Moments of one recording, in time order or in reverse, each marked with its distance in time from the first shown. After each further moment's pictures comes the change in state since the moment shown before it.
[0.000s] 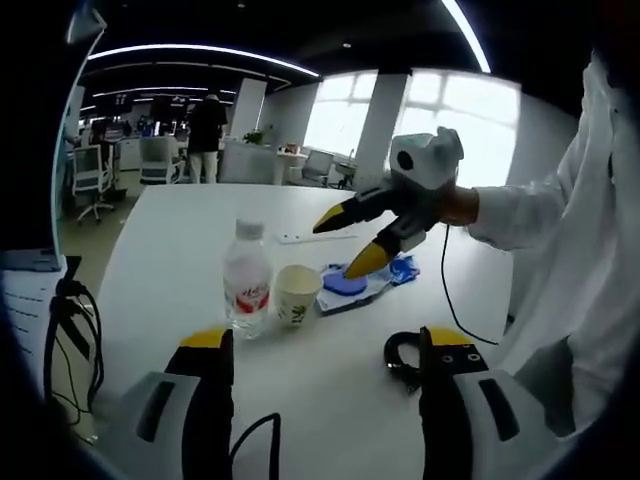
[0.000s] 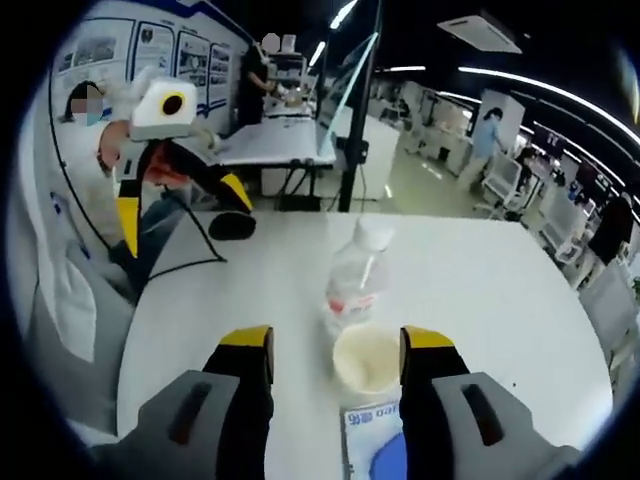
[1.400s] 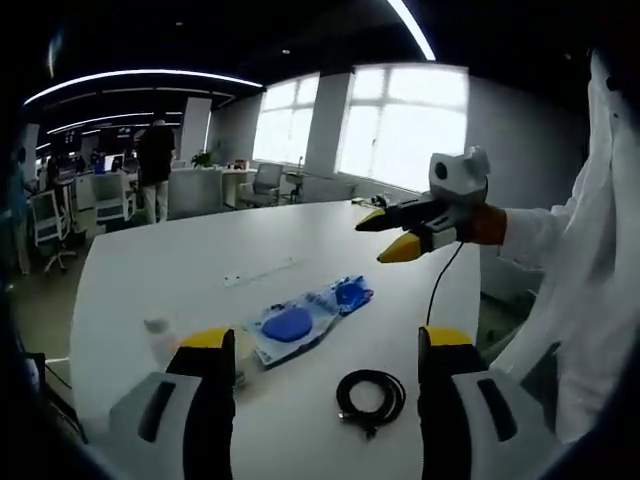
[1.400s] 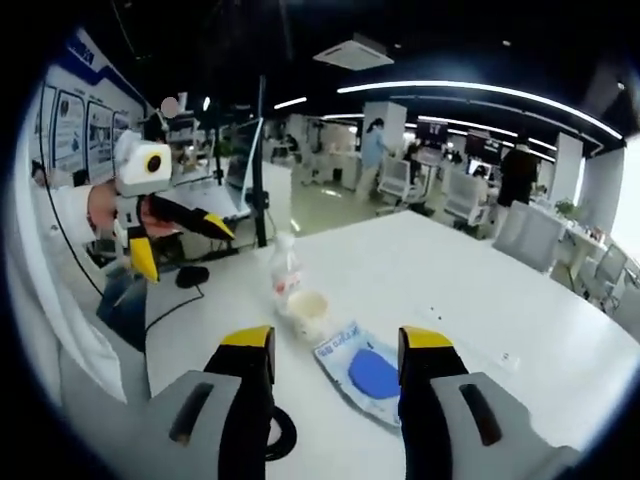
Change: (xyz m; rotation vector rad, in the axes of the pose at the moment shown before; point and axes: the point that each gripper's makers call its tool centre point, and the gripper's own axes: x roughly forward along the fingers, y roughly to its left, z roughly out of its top) left arm 0.036 -0.095 0.061 0.161 -0.017 -0.181; right arm -0.181 0.007 -0.035 0.287 -0.144 -0.381
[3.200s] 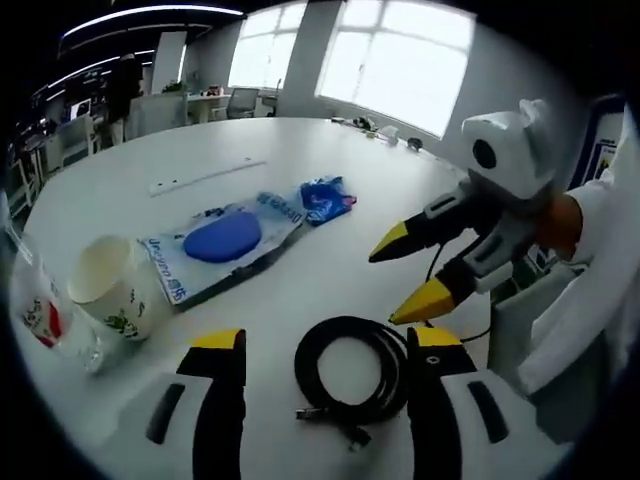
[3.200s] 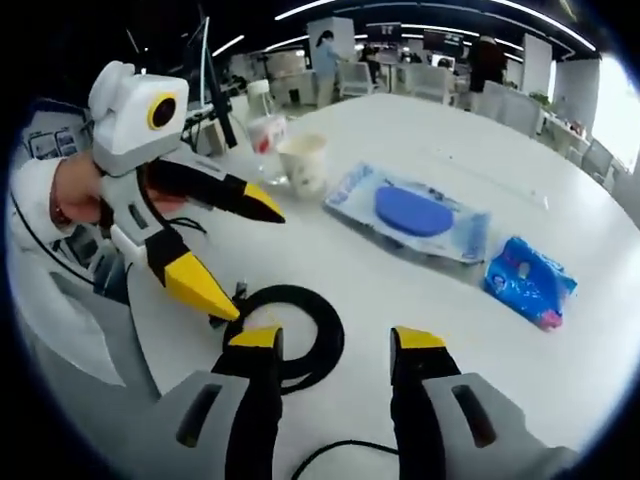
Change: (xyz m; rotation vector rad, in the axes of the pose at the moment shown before) left arm 0.126 -0.028 -0.146 -0.043 0.345 -0.086; right arm 0.035 0.053 -0.188 0.264 0.389 -0.072
